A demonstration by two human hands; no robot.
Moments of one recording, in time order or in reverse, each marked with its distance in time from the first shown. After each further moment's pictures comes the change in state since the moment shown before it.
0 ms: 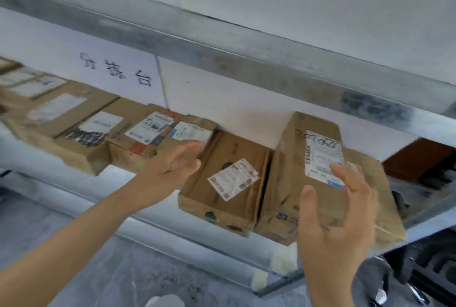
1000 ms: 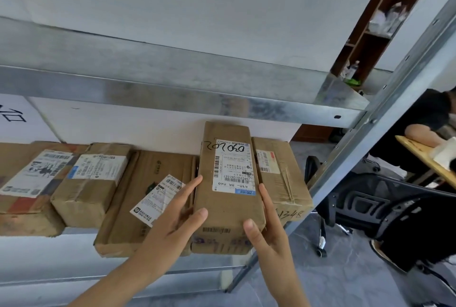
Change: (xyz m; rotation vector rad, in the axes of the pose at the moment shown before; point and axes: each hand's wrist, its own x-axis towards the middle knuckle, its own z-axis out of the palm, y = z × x) left_hand 0.008 0.044 0.128 -0.312 -0.327 -0.015; right_hand -0.011 0.071 -0.046 0.556 -0.391 0.658
